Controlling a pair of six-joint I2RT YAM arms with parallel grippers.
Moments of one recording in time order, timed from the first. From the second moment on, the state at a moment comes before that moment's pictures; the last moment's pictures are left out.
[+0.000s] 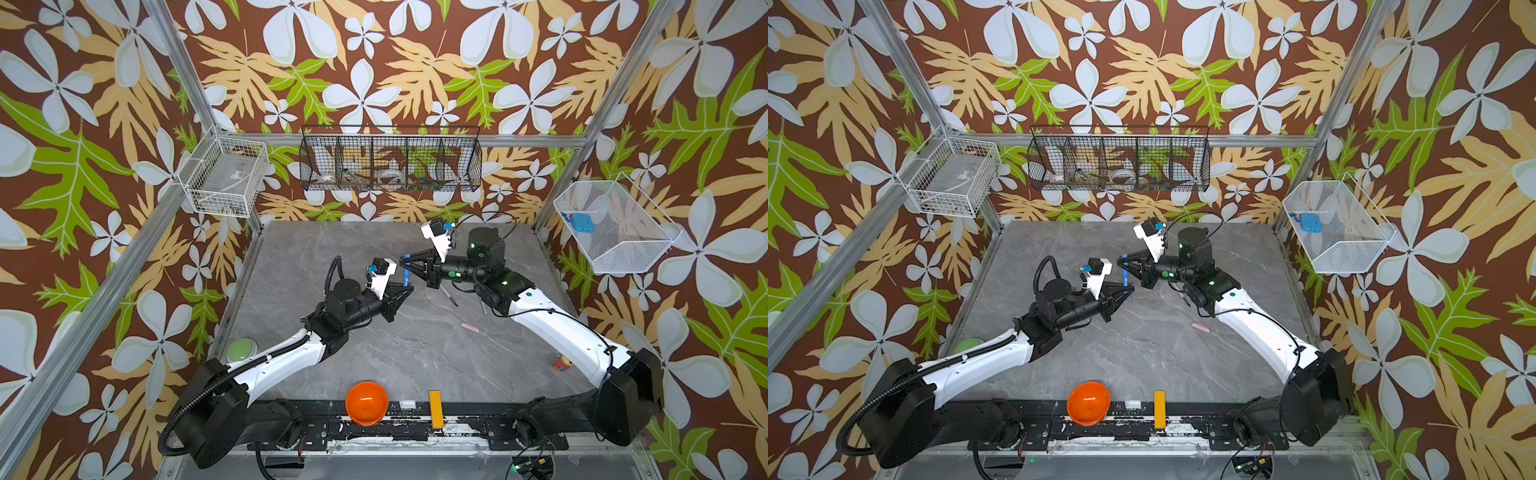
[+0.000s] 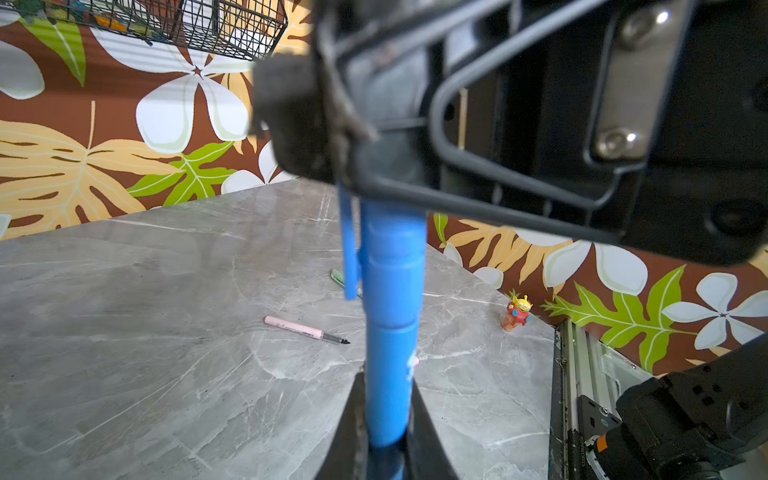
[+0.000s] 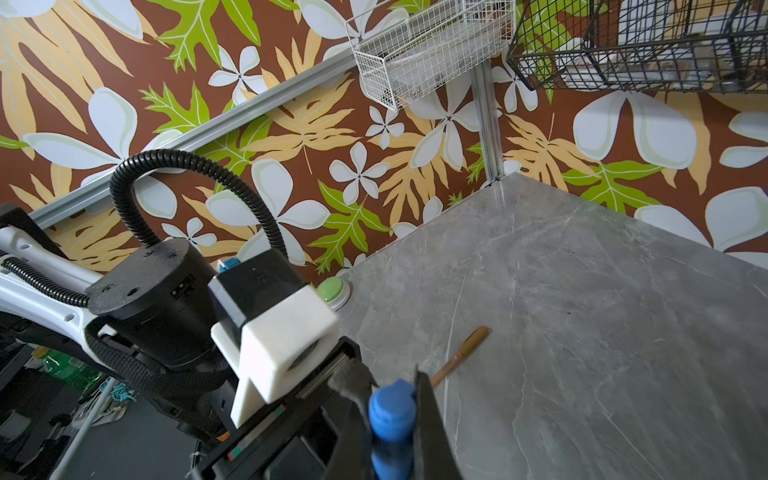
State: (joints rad) left arm -0.66 1.28 0.71 0.49 0.34 -0.29; right arm 0.53 1.40 1.16 0.06 -0.73 0.24
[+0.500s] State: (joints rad) left arm -0.64 1.29 0.77 0.40 0.48 -0.28; right arm 0.53 1.29 0.98 0.26 -0.65 0.34
